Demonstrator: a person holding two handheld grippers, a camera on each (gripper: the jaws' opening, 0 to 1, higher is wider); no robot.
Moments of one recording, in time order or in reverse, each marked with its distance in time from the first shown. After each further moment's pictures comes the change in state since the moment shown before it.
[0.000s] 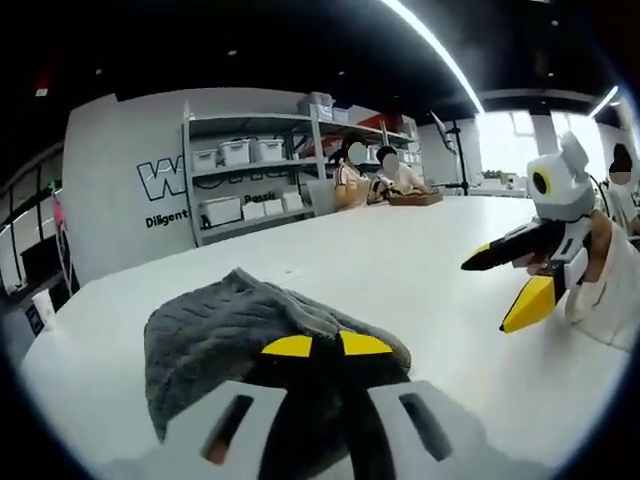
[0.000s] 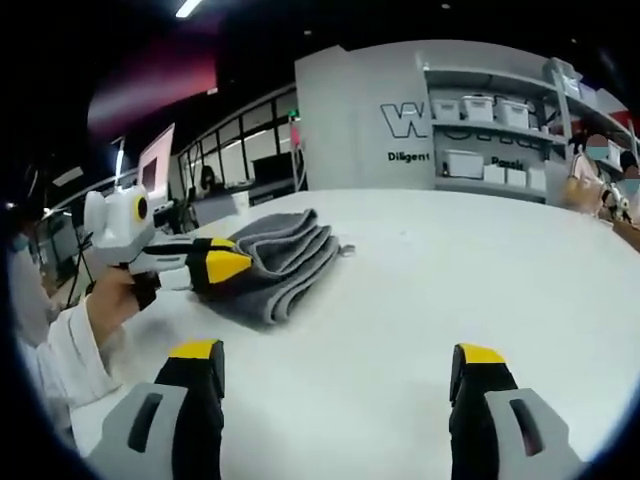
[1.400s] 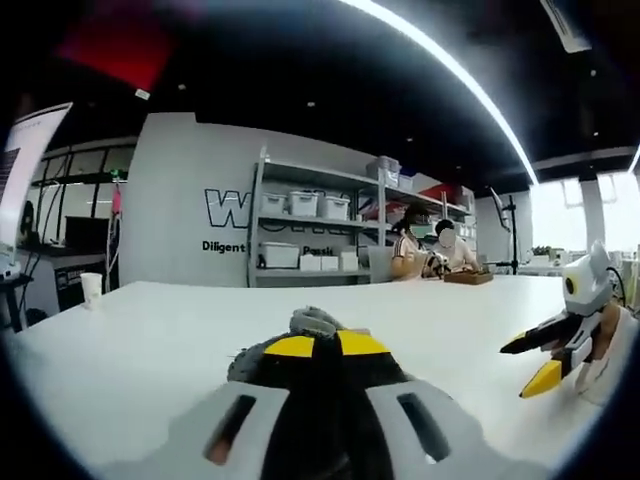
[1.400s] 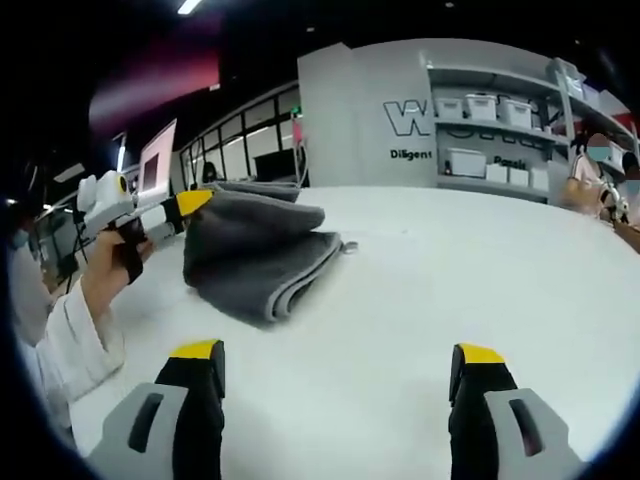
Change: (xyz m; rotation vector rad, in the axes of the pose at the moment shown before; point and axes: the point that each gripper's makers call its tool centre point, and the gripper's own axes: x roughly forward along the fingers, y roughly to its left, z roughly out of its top) left arm -0.059 0.085 0.047 -0.179 -0.271 0.243; right arm 0.002 0.002 -0.002 -0.010 0.012 0.006
